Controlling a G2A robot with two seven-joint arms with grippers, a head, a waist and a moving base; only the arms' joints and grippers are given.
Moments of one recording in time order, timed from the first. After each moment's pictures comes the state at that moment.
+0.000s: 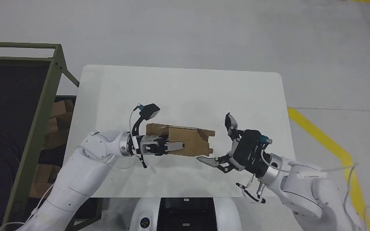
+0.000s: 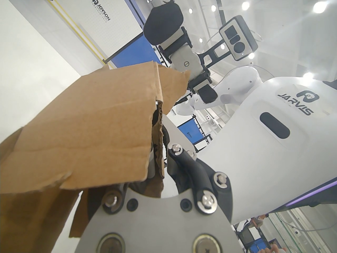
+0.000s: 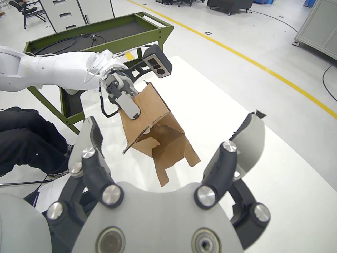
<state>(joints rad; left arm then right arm) 1.33 -0.95 -1.20 -1.70 -0.51 -0.69 -1.13 -1.58 -0.96 1.27 -2.34 -0.91 -0.40 0.39</state>
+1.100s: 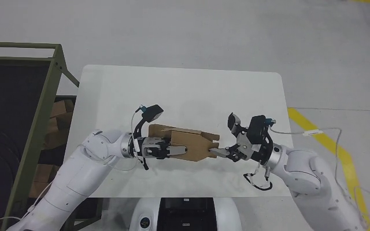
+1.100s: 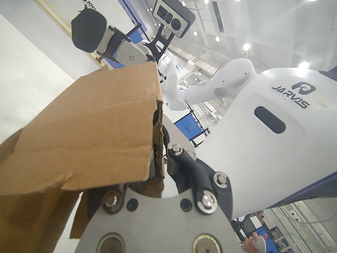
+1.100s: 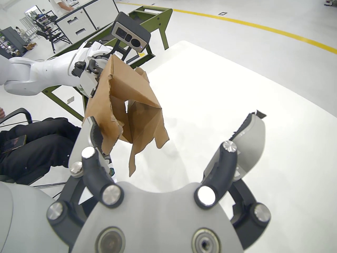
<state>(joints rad) 1.30 -0.90 -1.13 -1.74 -0.53 -0.73 -1.09 -1.50 -0.96 1.29 -2.05 -0.62 -0.60 0.42</state>
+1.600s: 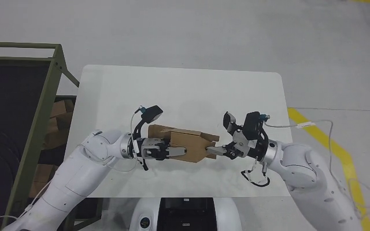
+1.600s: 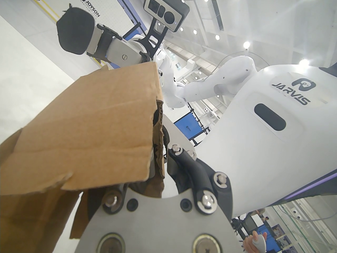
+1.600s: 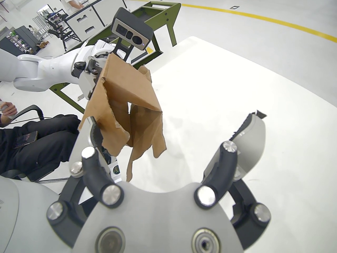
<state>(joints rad) 1.29 -0.87 -1.10 -1.74 -0.53 -0.76 -1.06 -1.44 -0.97 1.25 -2.00 -0.58 -0.62 0.45</state>
